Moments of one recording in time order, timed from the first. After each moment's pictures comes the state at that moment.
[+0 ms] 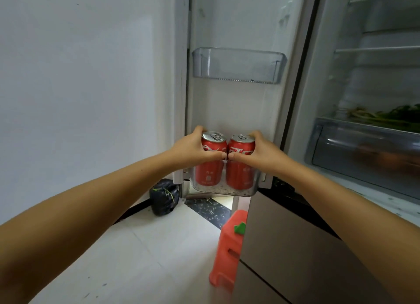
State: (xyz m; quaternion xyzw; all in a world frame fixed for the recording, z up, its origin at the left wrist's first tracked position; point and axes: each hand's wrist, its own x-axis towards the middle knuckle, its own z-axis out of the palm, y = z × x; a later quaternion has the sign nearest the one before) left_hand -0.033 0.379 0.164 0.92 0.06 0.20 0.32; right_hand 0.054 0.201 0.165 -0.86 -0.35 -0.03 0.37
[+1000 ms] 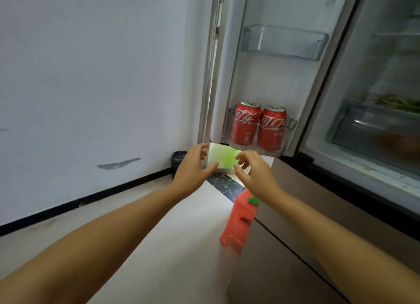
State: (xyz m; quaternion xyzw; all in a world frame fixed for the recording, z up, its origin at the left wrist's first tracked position) left_hand -0.158 0.382 0.036 0.85 0.12 0.34 0.38; right_hand -0.057 0.221 0.048 -0.79 -0.47 -0.16 0.35
